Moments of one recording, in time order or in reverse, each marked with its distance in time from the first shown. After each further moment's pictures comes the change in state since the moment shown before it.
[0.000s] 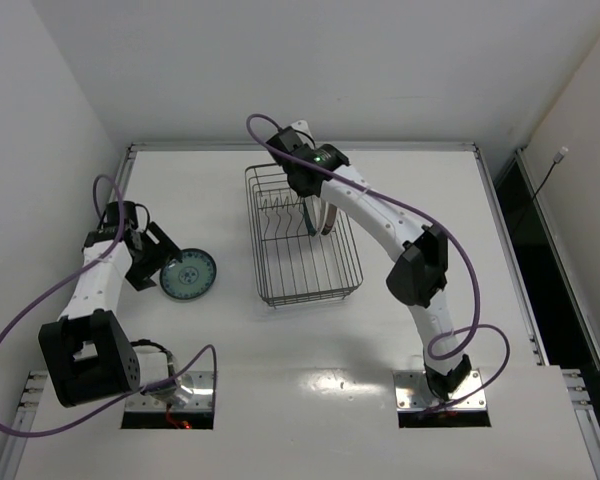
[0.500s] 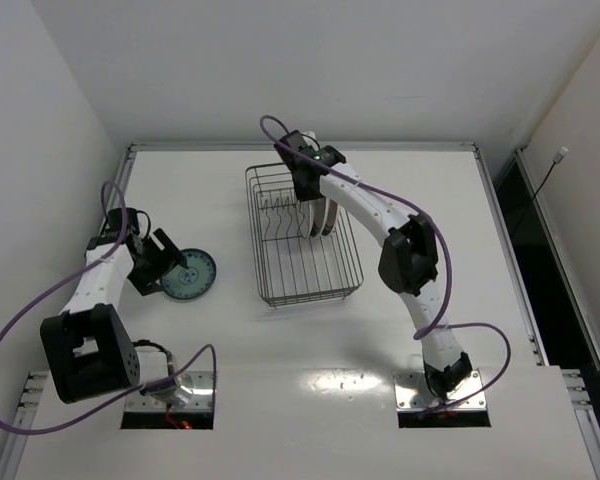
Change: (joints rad) left arm 0.016 0.017 -0.054 0.038 0.095 0.053; right arm -0.084 0.130 0.002 0.053 -0.192 0.094
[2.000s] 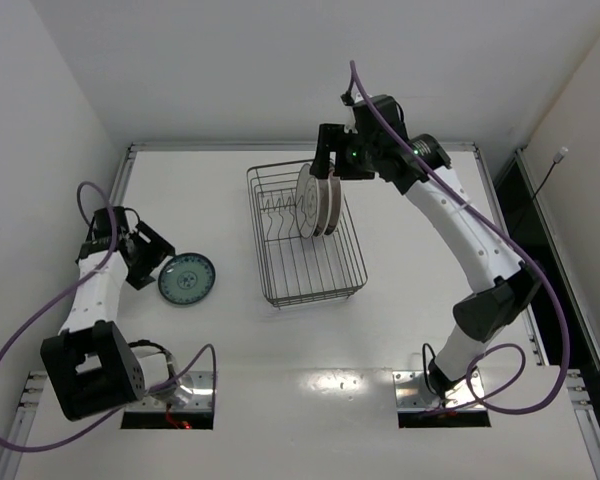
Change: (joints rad) left arm 0.038 -0.072 -0.007 0.082 -0.014 -0.114; right arm -0.111 -0.602 -0.304 0.096 -0.448 0.064
